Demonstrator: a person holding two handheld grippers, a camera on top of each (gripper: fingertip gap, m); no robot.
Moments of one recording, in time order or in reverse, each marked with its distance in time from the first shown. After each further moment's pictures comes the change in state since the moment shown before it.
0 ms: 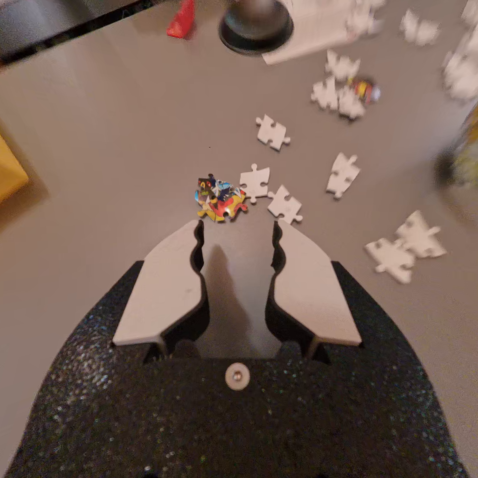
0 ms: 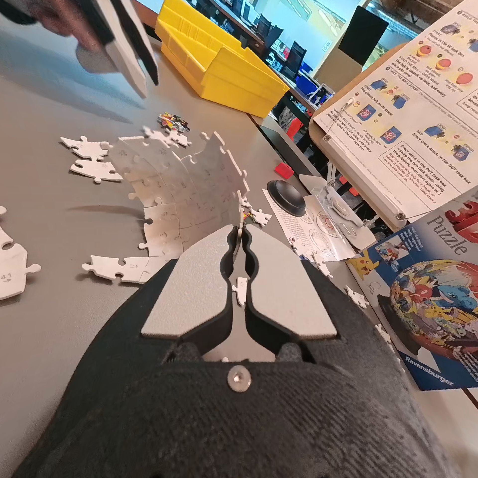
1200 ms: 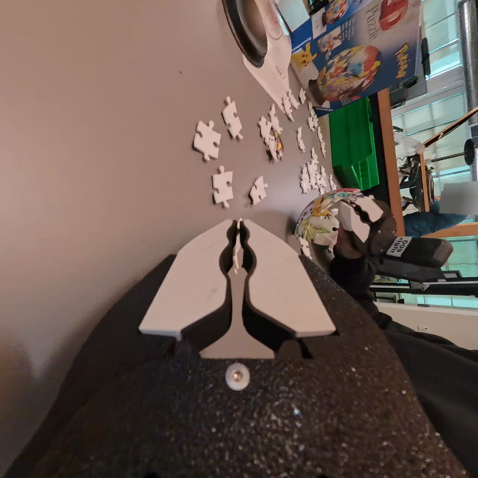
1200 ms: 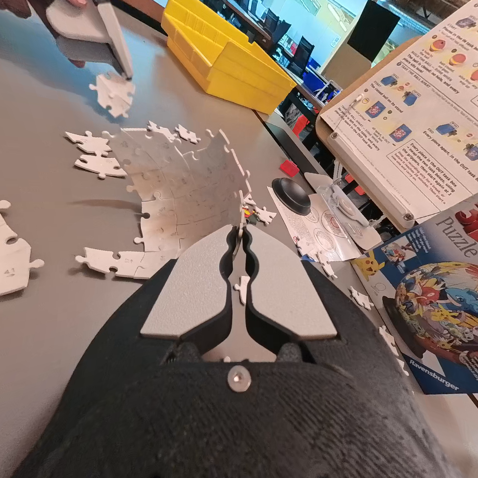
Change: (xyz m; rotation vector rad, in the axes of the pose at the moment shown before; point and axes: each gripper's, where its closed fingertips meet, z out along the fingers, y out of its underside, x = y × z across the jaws) left arm 0.034 0.012 -0.020 0.025 0.476 -0.822; right arm -0.003 0.002 0.002 -0.012 -0.023 -0.006
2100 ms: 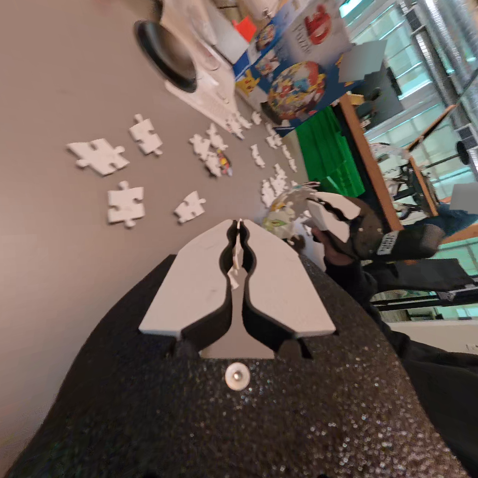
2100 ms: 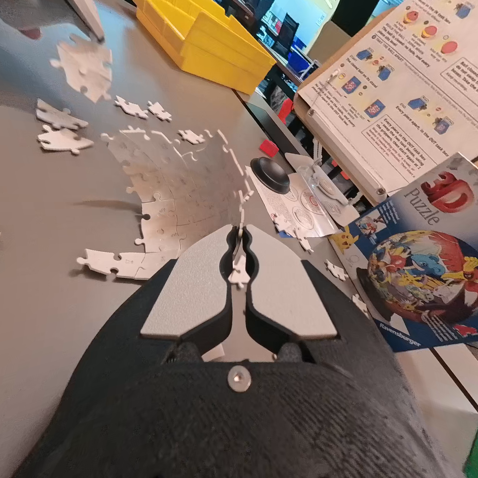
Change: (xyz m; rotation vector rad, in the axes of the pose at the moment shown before) left arm 0.072 0.015 0.034 0.166 0.030 0.146; right arm 0.025 0.019 -0.017 -0.054 0.059 0.008
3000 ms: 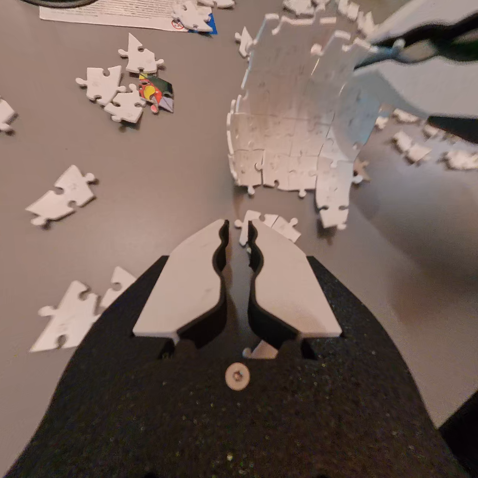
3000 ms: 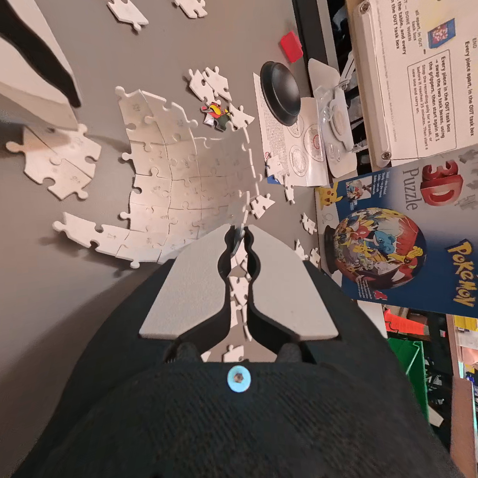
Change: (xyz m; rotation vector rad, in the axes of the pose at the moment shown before) left arm 0.035 0.091 0.099 -0.185 -0.387 0.467; right arm 0.017 0.018 -0.013 -0.453 -0.050 -0.245
